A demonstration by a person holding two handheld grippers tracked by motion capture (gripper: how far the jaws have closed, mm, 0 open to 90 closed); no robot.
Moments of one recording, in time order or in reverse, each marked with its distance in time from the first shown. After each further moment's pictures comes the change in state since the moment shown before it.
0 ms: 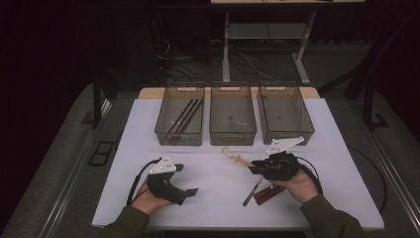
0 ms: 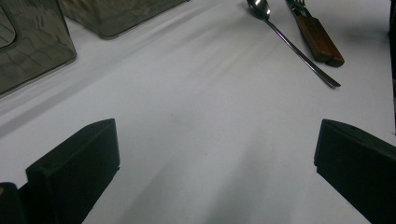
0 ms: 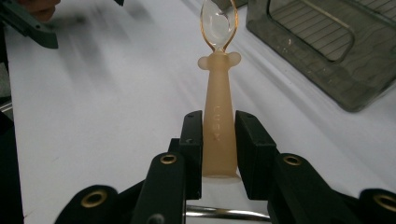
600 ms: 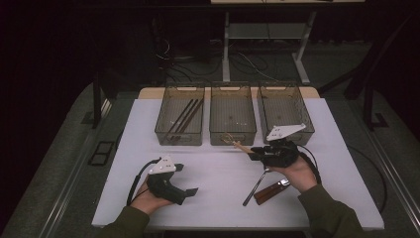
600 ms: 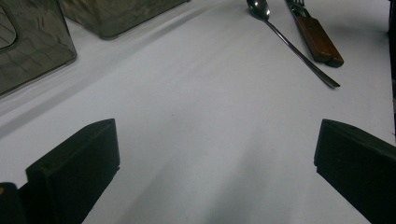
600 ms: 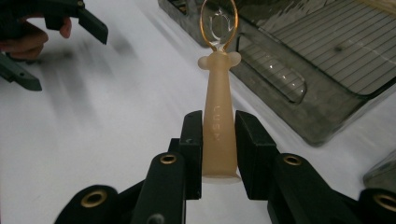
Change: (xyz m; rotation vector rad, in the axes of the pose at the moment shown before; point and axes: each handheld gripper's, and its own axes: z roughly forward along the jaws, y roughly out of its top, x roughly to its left) left arm 0.001 0.000 0.000 -0.003 -0.002 0.006; right arm -0.018 0.025 -0.004 -0.054 -0.023 0.017
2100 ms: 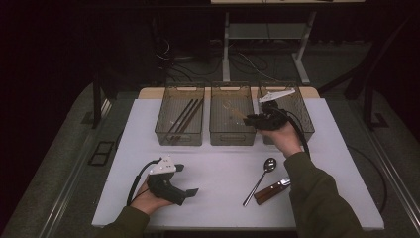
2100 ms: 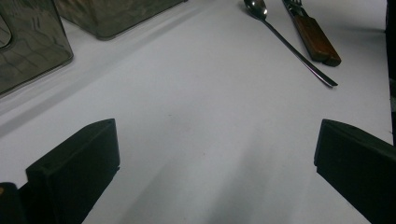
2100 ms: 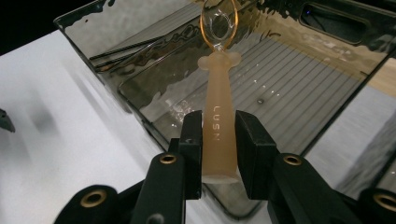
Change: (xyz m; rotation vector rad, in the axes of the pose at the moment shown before) left arm -0.001 0.000 0.001 -0.001 -0.009 -0.001; right arm -0.064 0.066 0.031 -0.024 -0.115 0.119
